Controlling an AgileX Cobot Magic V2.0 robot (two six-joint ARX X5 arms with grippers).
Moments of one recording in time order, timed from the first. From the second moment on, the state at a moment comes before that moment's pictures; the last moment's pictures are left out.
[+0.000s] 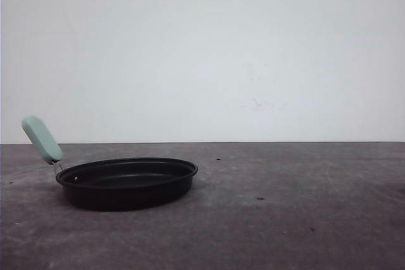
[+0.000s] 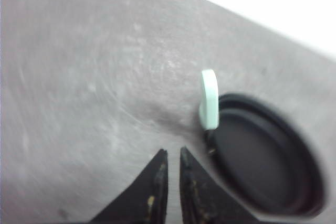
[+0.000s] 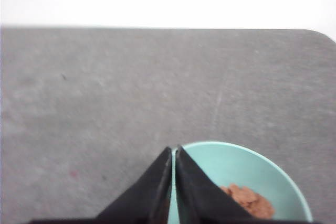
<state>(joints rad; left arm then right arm) -0.06 0.00 0.09 -0.35 0.17 -0.45 0.07 0.00 0.06 -0.19 -0.06 0.13</state>
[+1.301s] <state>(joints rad) -0.06 0.76 1.33 -0.58 0.24 -0.28 0.07 0.51 1.28 -0.66 -0.08 0.06</state>
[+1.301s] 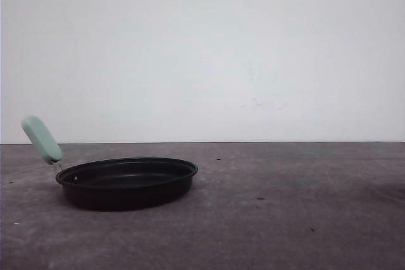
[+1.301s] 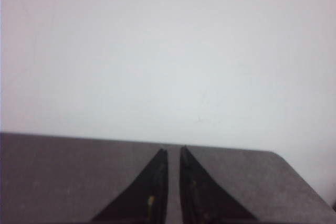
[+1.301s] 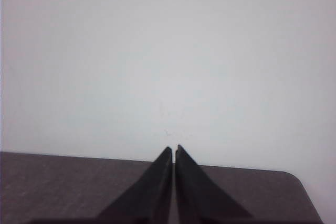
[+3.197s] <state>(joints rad) -0.11 1.02 0.71 -0.46 0.26 -0.49 0.08 0.70 1.28 -1.06 -0.06 0.04</state>
